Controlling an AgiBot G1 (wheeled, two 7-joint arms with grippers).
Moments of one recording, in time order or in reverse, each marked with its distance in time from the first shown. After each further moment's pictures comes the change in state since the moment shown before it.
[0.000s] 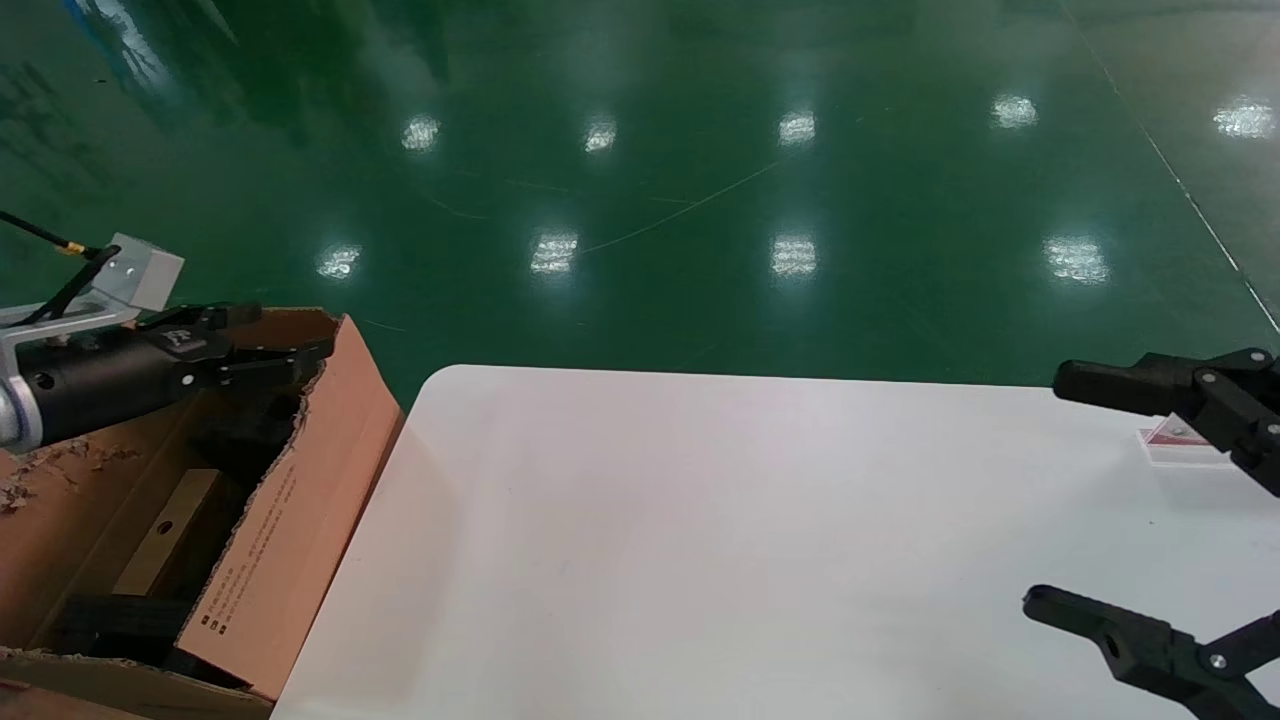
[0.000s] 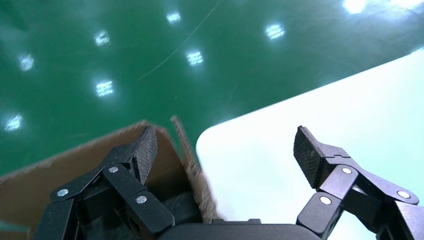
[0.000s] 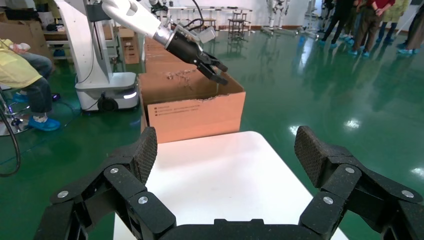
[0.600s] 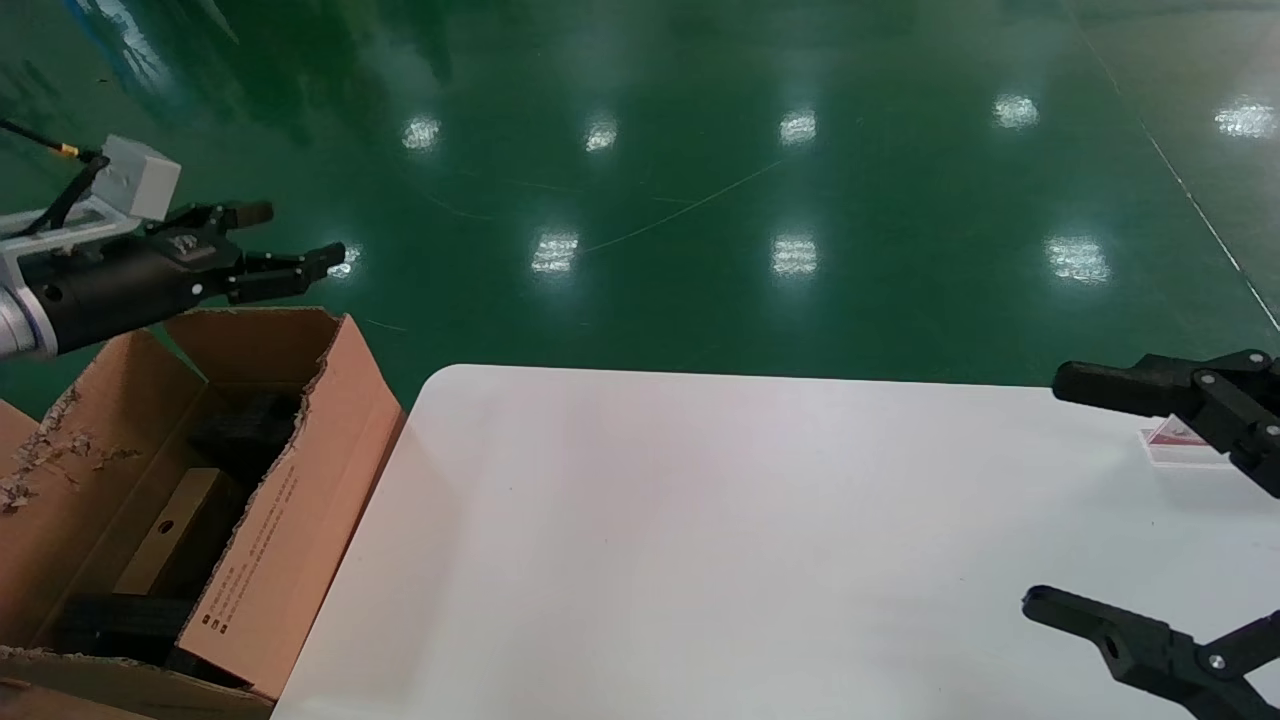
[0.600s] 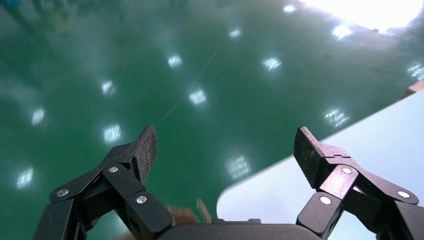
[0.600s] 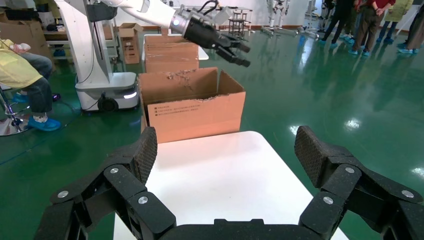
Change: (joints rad) left arm 0.267 0.013 -0.051 -0.522 -0.192 0.093 -0.231; right arm 0.000 0.000 0.000 0.000 0.000 0.000 0.000
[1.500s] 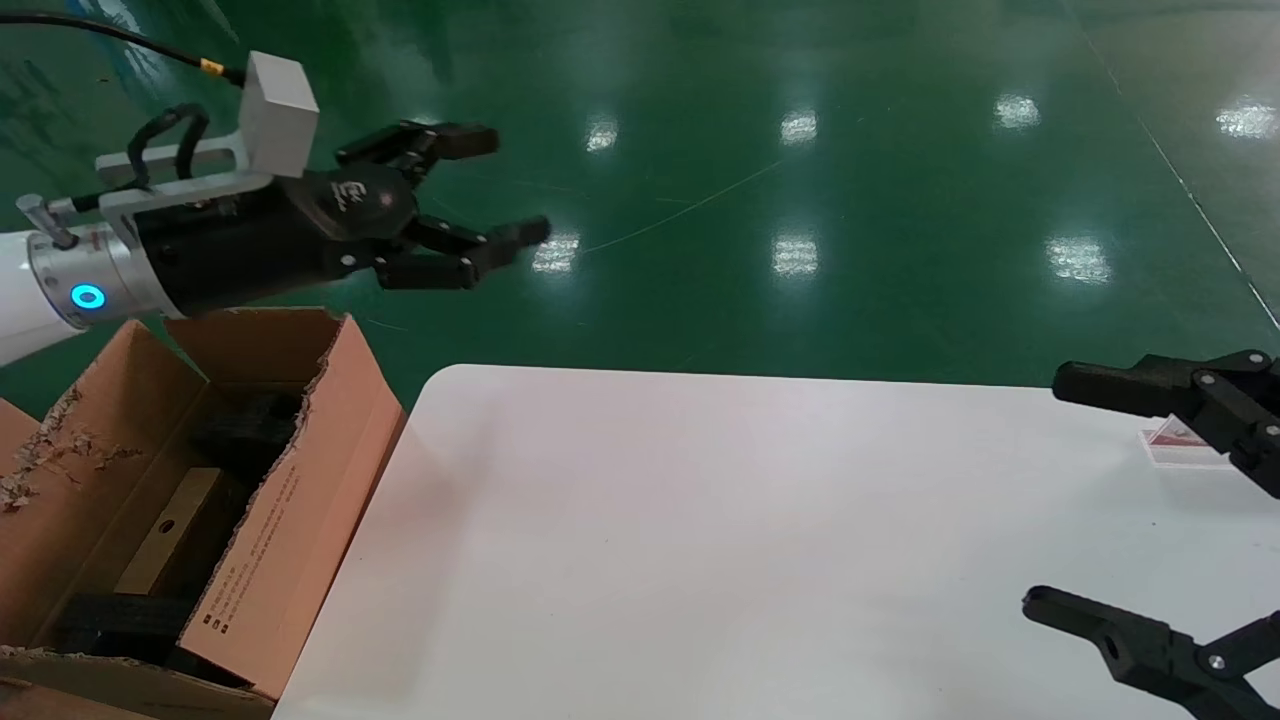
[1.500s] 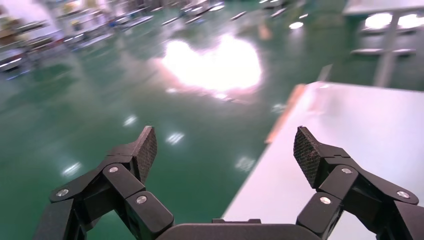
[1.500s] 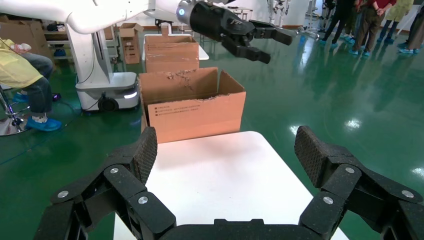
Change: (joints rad) left arm 0.483 0.010 -0.090 -0.946 -0.350 0.148 -0.416; right arm 0.000 0.000 0.000 0.000 0.000 0.000 0.000
